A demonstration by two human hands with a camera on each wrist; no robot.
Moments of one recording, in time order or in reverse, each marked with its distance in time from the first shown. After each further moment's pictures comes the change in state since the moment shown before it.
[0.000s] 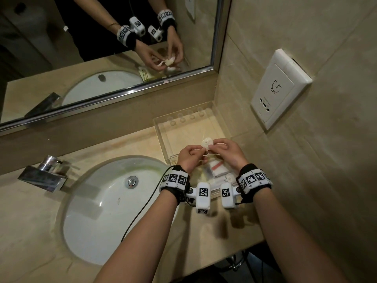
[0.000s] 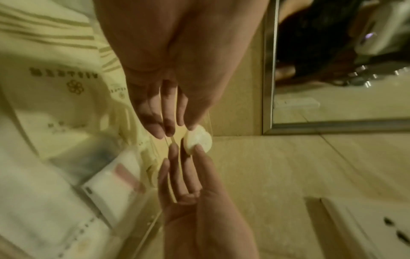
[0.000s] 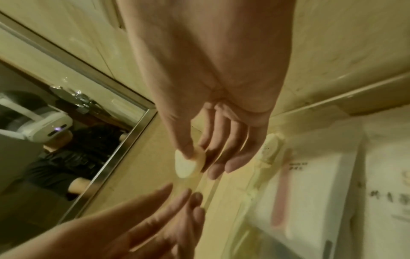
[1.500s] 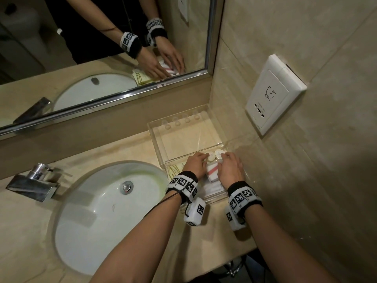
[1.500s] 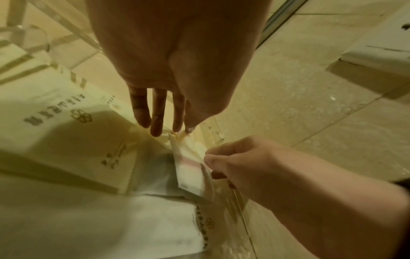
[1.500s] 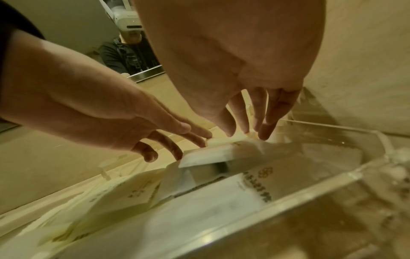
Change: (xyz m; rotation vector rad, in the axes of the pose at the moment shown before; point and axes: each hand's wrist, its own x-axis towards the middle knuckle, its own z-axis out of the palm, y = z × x) left_hand 0.034 -0.028 0.014 1.178 -0.204 0.318; right_hand -0.012 0.044 -0.002 -1.116 0.285 -0.164
